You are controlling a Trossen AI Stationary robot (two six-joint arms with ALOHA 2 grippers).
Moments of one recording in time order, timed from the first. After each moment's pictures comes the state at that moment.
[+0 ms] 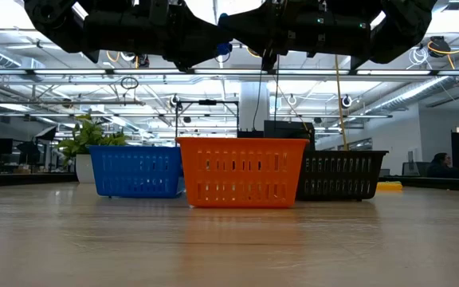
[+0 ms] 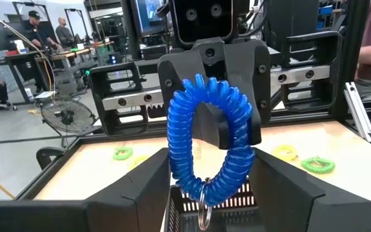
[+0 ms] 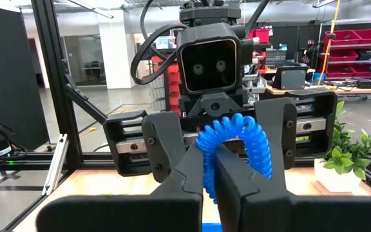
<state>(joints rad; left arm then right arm) 0.02 1.47 0.64 0.80 0.02 0.13 0.00 1.61 0.71 1.02 -0.06 0.06</state>
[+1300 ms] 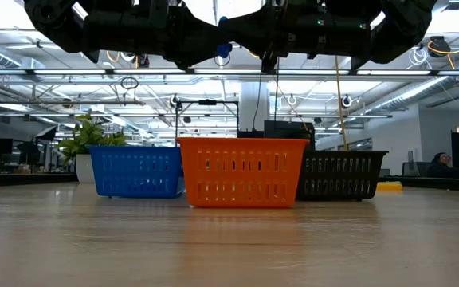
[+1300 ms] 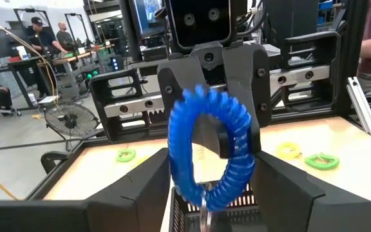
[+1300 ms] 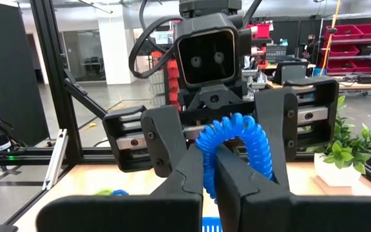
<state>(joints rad) 0.02 1.47 0.64 0.80 0.02 0.16 0.00 1.61 0.71 1.00 -0.06 0.06</state>
